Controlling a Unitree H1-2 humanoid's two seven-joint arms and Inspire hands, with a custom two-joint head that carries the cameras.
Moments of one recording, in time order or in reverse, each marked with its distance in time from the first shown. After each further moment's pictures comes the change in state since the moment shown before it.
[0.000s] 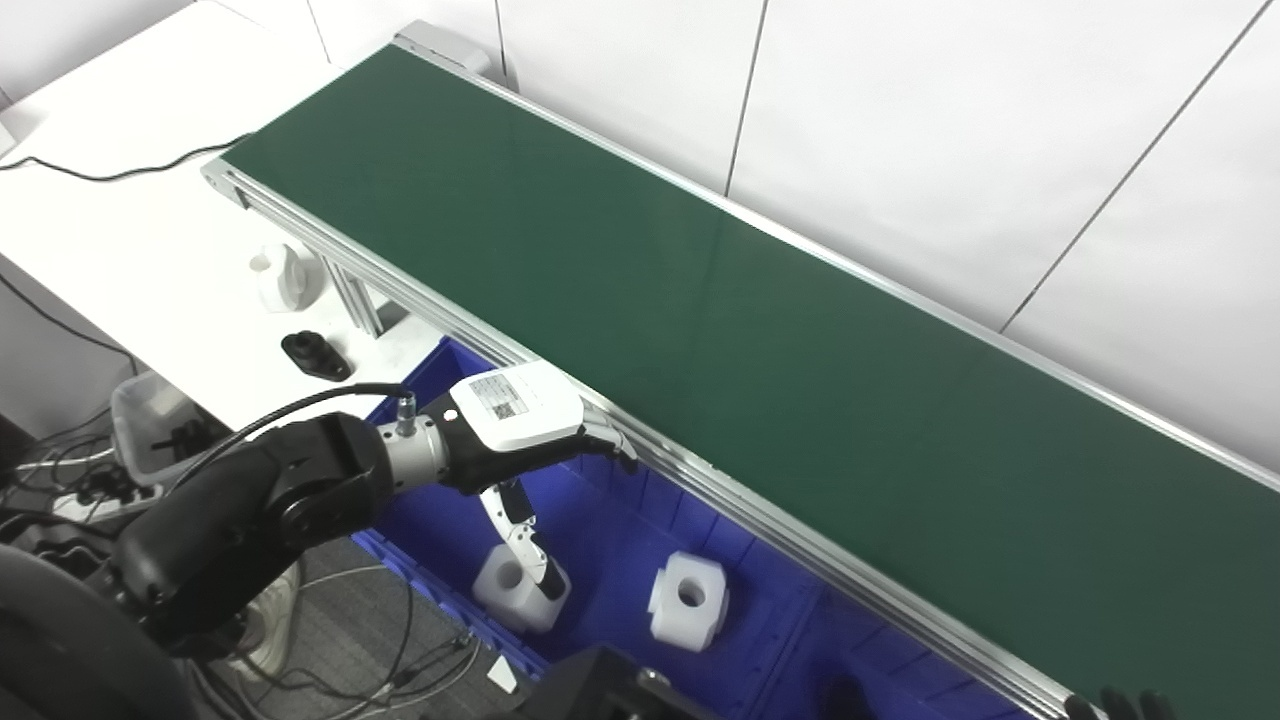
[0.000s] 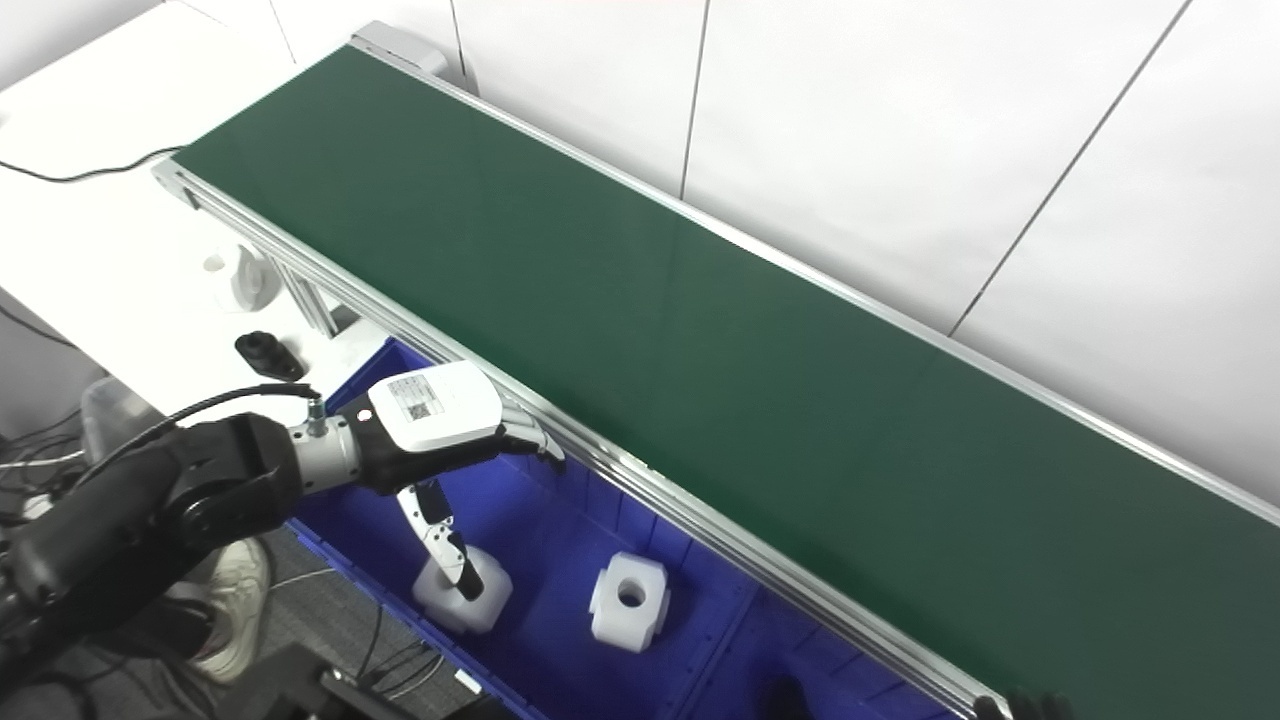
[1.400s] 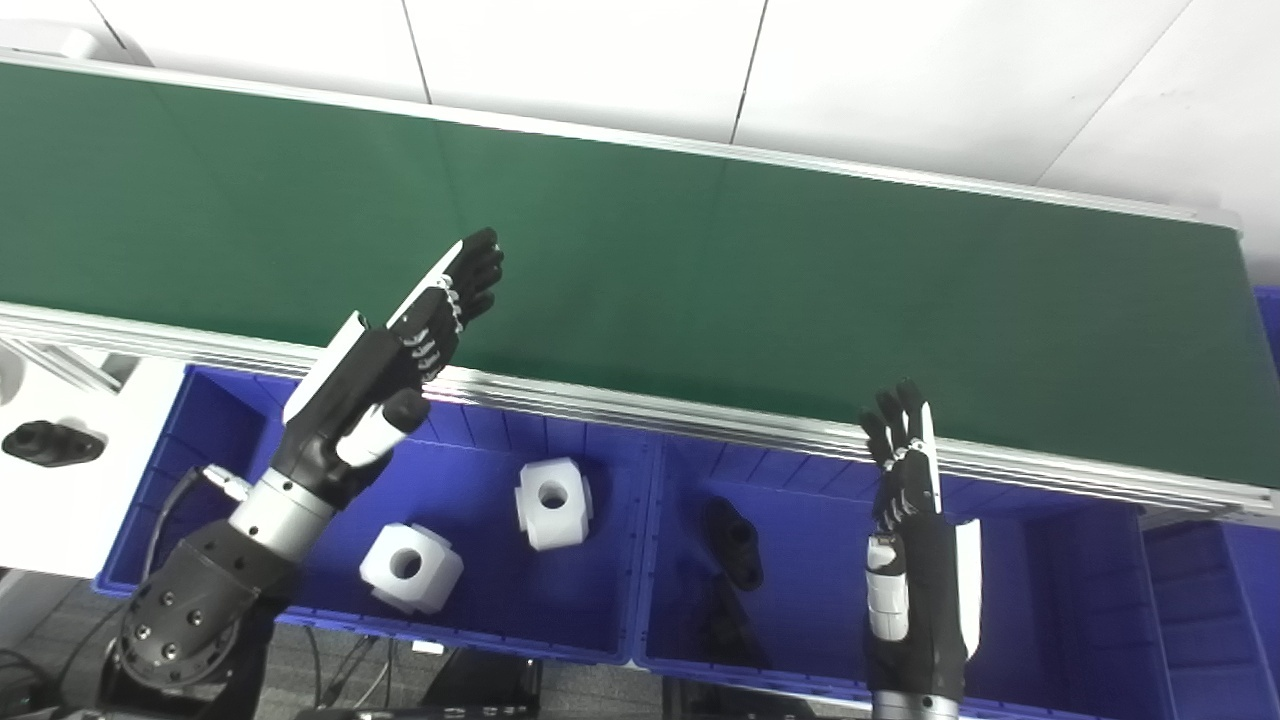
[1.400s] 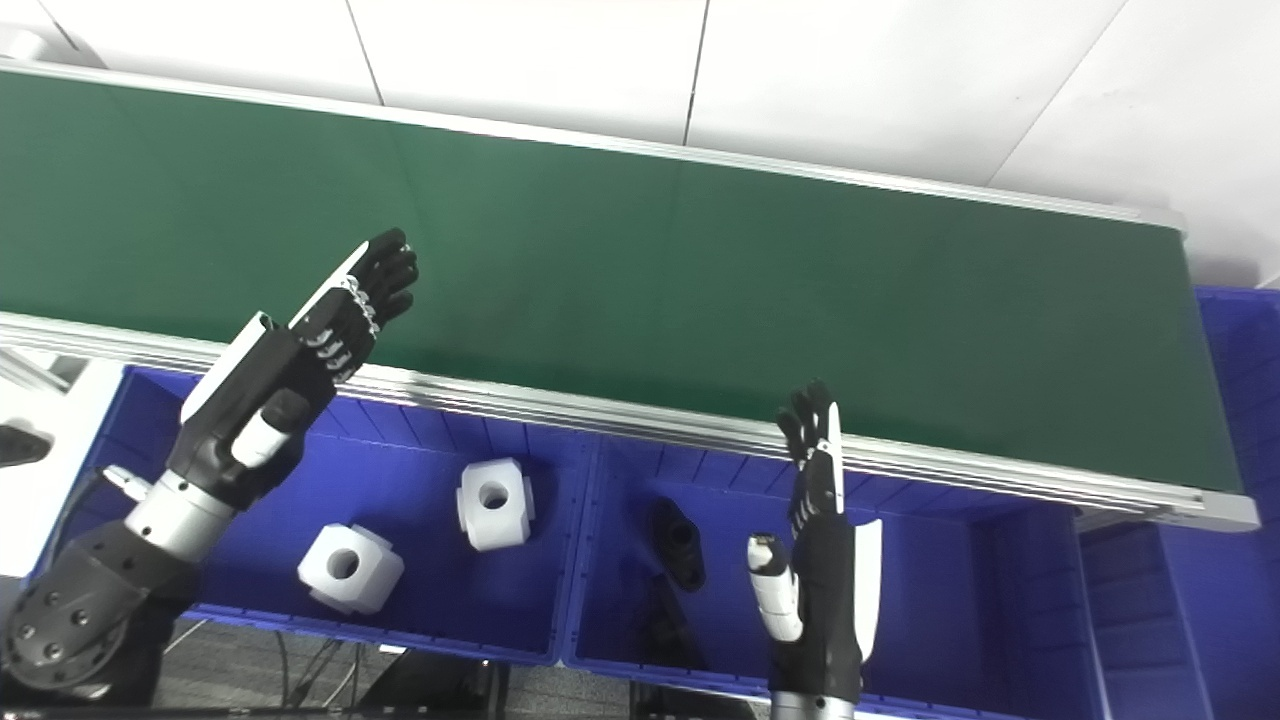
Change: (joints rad) left arm 0.018 -0.324 -0.032 -0.032 -0.927 0.300 -0.025; right arm 0.011 0.184 0.142 0.011 -0.526 -0.052 -0.262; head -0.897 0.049
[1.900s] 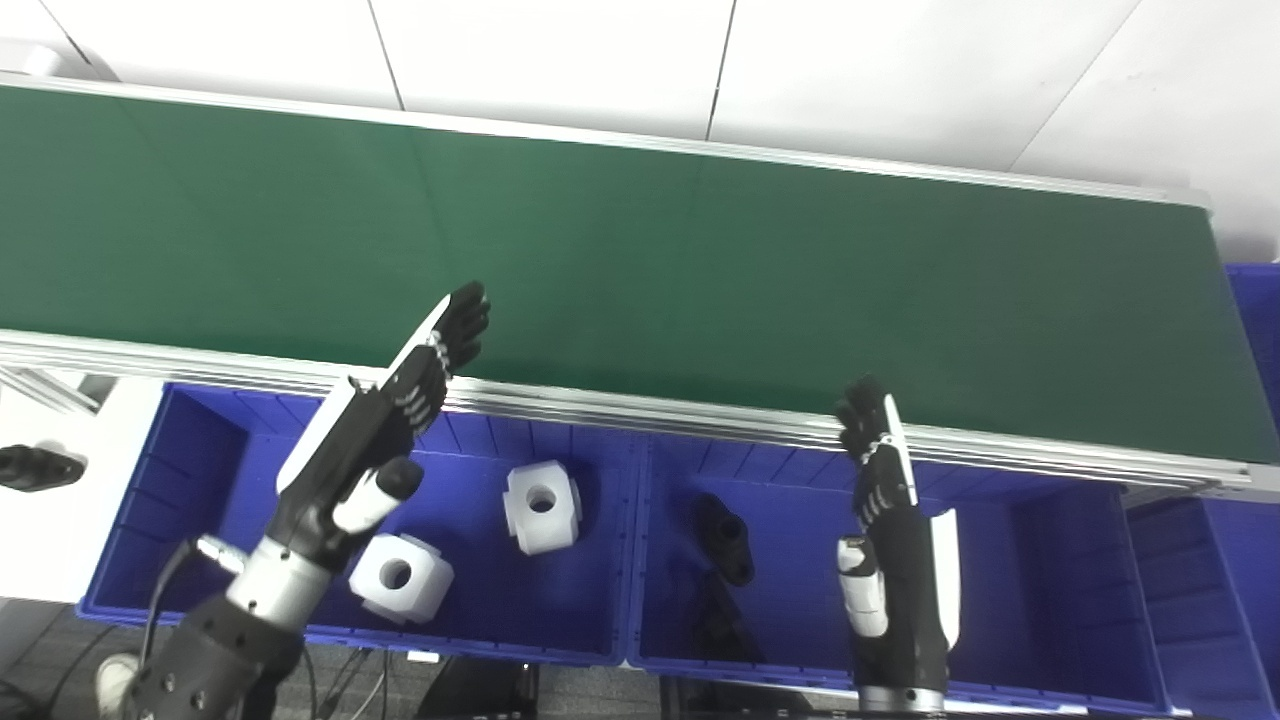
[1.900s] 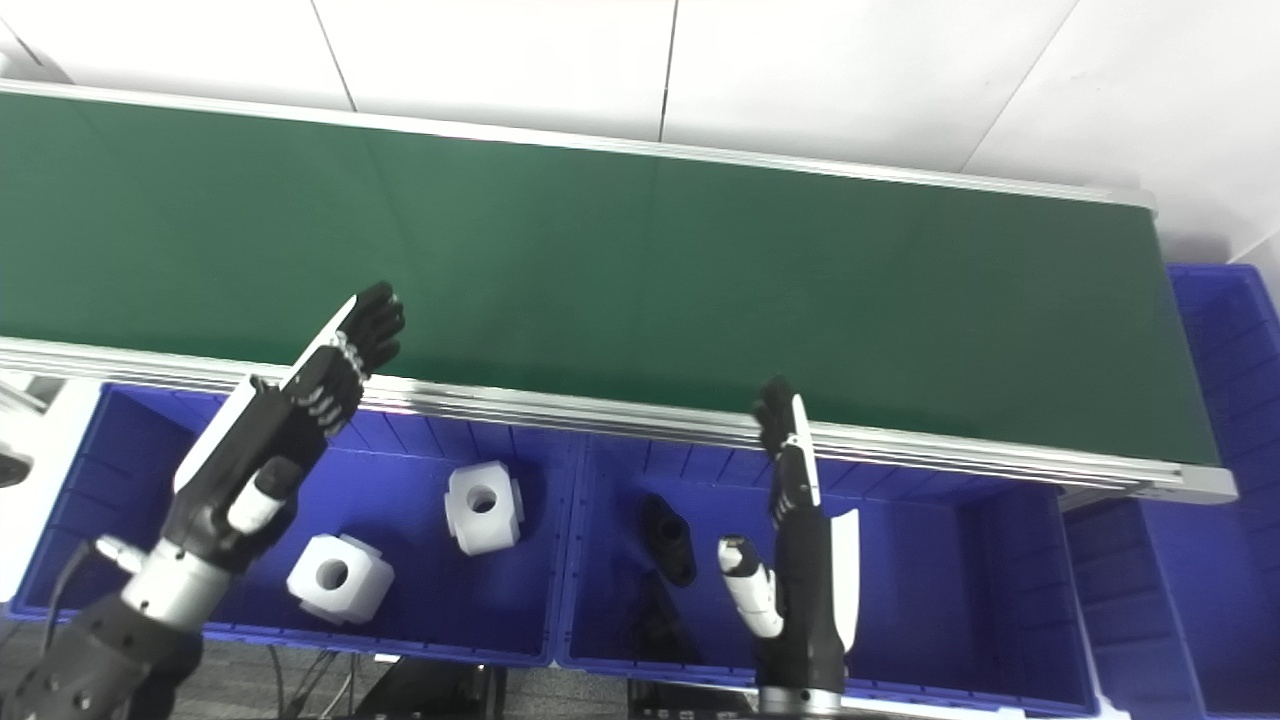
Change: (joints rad) left arm 0.141 -0.056 -0.016 0.018 0.040 -0.109 0.044; right arm -0.003 -0.017 0.018 0.033 -0.002 -0.023 0.015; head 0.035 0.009
